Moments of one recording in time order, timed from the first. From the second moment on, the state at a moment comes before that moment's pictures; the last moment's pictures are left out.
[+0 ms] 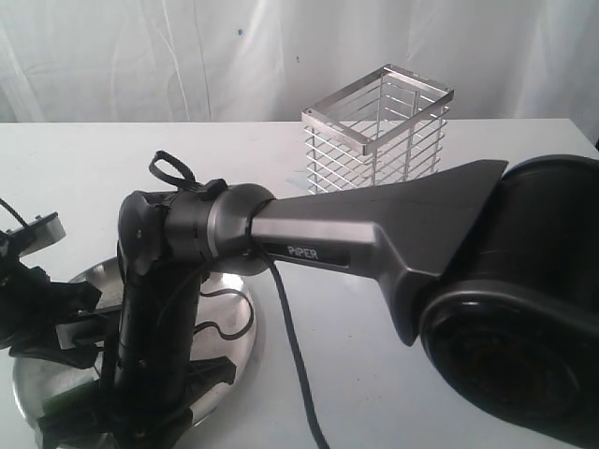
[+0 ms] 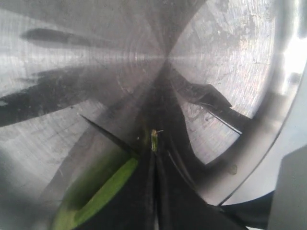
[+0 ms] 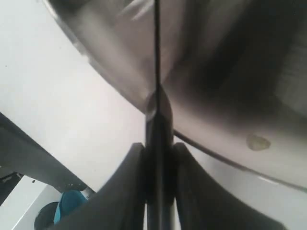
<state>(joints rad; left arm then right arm) 0.10 1.61 -0.74 -0.72 0.87 0.59 0.99 2.28 -1.74 0.52 1.22 0.04</state>
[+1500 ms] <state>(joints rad) 0.11 1.73 -0.73 -0.77 0.84 0.58 1.00 2.28 -1.75 0.56 1.25 0.07</state>
